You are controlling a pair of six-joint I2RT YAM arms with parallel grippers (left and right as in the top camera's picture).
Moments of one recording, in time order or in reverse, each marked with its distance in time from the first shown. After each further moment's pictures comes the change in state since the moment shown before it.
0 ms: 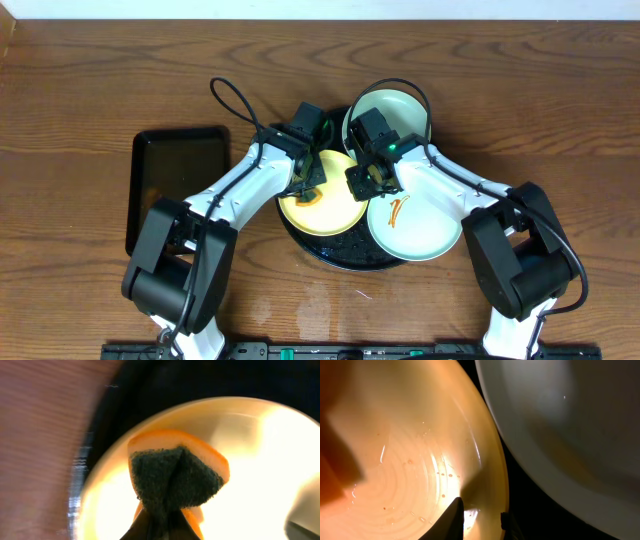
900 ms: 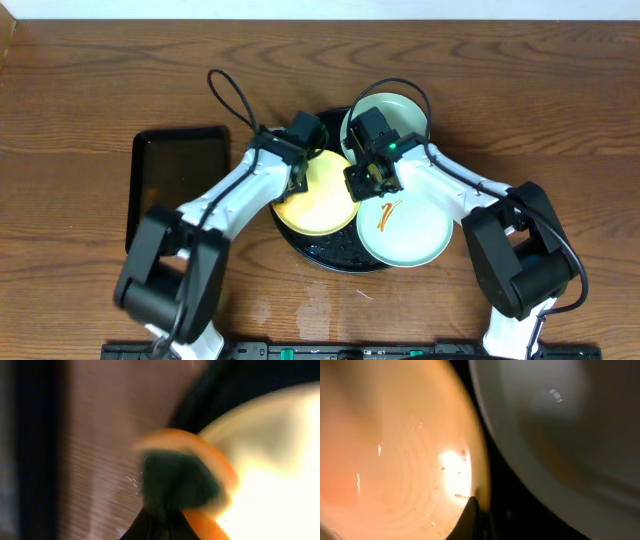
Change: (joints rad) left arm 0.002 -0.047 -0.045 -0.086 -0.313 0.105; right arm -0.003 0.002 0.007 -0.003 -0.045 0.025
